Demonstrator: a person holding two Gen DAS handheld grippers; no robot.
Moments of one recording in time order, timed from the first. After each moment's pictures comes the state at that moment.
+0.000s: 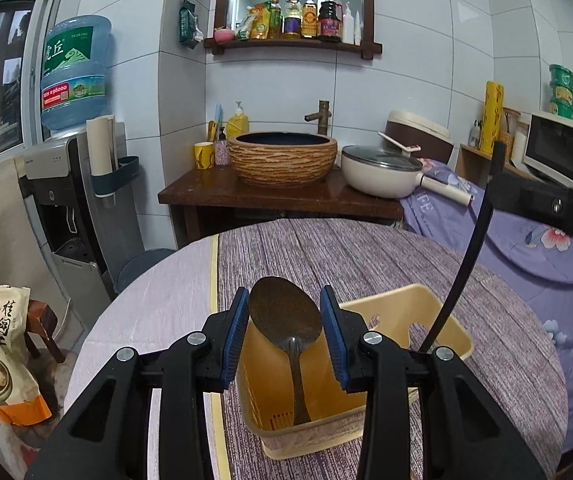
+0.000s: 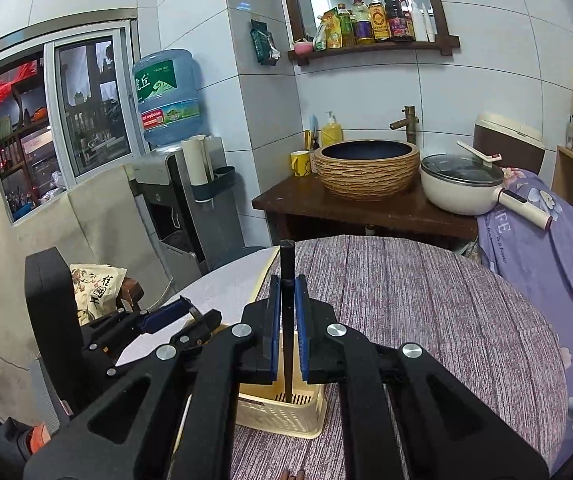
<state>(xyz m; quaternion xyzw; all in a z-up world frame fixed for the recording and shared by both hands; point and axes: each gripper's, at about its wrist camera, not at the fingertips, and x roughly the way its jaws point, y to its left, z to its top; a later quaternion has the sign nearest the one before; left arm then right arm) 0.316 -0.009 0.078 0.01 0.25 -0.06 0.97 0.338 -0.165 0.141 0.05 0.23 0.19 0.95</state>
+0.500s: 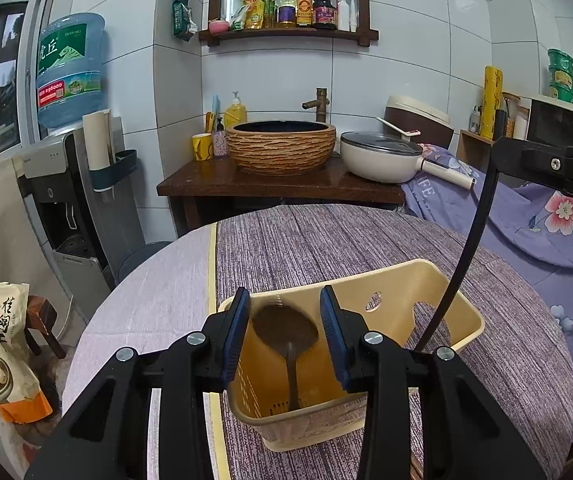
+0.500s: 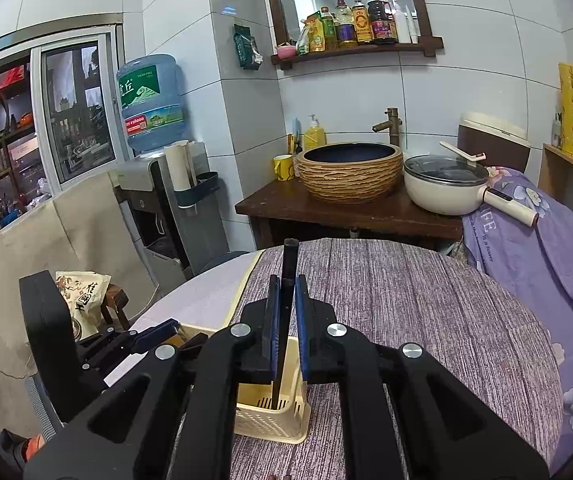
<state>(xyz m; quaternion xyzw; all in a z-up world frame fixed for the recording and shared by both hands) 0.317 -0.014 0.066 0.02 0.26 -0.06 0.96 0.342 -0.174 0.136 0.05 0.22 0.17 0.96</state>
